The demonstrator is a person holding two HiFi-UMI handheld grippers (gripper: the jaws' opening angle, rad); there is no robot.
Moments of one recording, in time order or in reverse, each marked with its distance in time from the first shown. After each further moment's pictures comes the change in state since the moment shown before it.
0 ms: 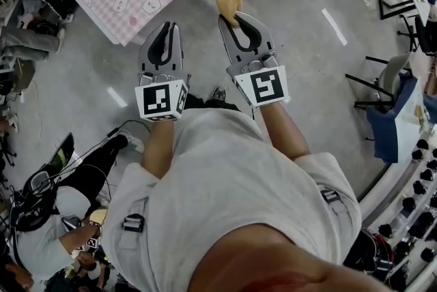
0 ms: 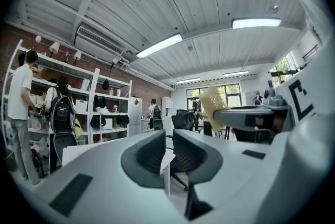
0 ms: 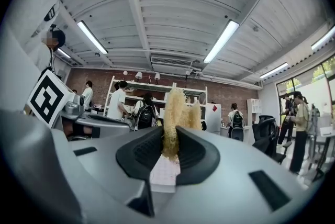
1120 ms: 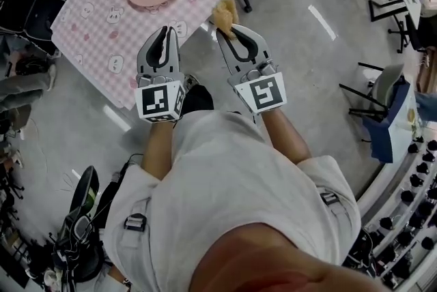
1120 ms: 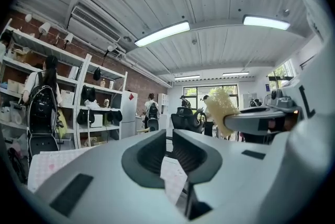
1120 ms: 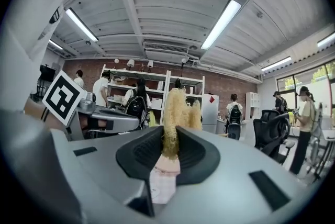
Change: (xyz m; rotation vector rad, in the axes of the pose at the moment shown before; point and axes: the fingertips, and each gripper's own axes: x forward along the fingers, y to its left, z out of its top) left arm 0.235 0.102 -0.016 -0.040 0.040 -0.083; right arm 0.189 -0.117 -0.061 -0.005 0.117 -0.030
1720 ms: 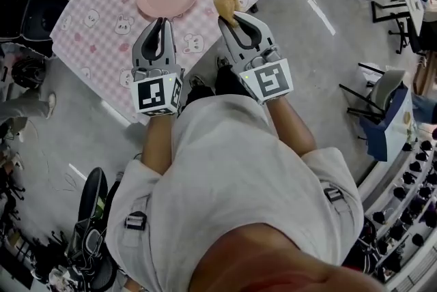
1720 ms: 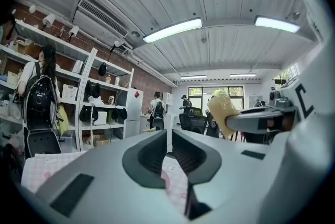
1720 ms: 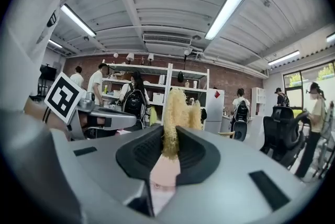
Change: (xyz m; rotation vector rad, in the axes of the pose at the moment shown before) left arm 0.083 0.117 0.002 -0.043 0.003 0.021; right arm 0.143 -0.021 -0.011 -0.013 0.058 0.040
